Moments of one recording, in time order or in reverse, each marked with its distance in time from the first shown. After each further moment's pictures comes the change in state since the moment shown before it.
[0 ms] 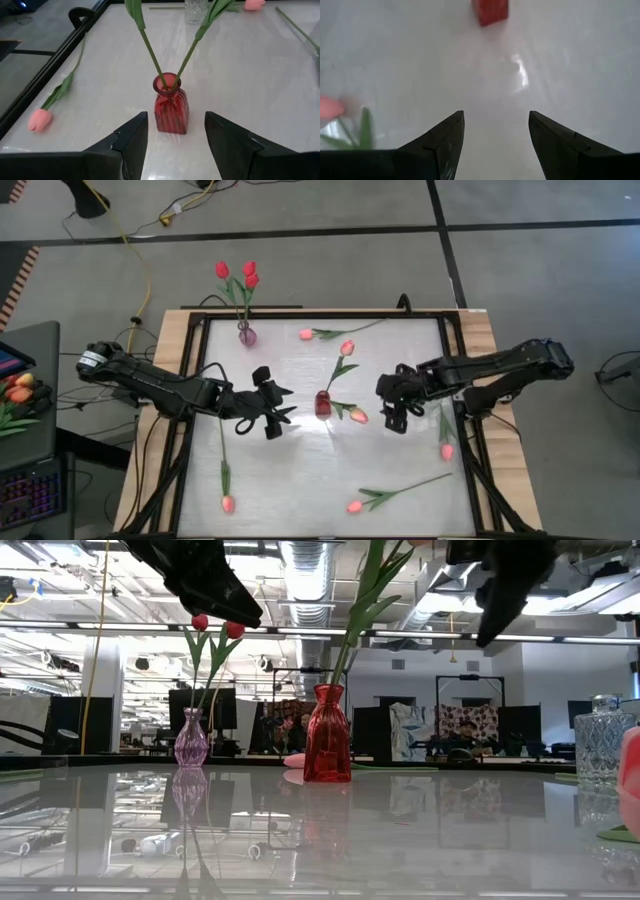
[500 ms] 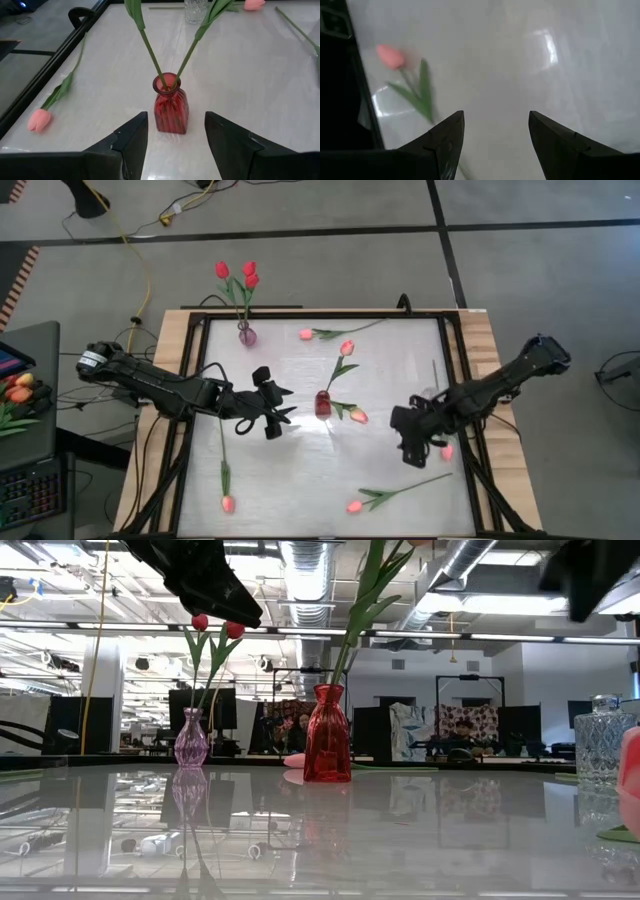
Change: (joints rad) left arm 0.000 0.000 0.000 0.000 0.001 0.000; right arm 0.319 0.001 0.000 -0.060 -0.049 0.325
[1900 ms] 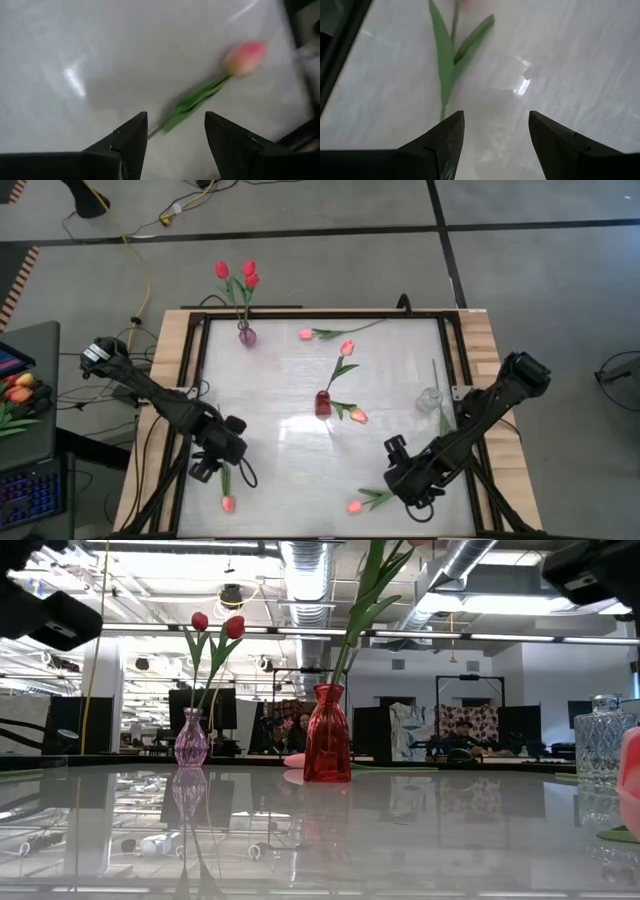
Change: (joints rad) left arm -0.306 0.000 -0.004 -0.668 0.688 0.052; right arm 0.256 0.310 0.000 0.234 0.087 -0.490
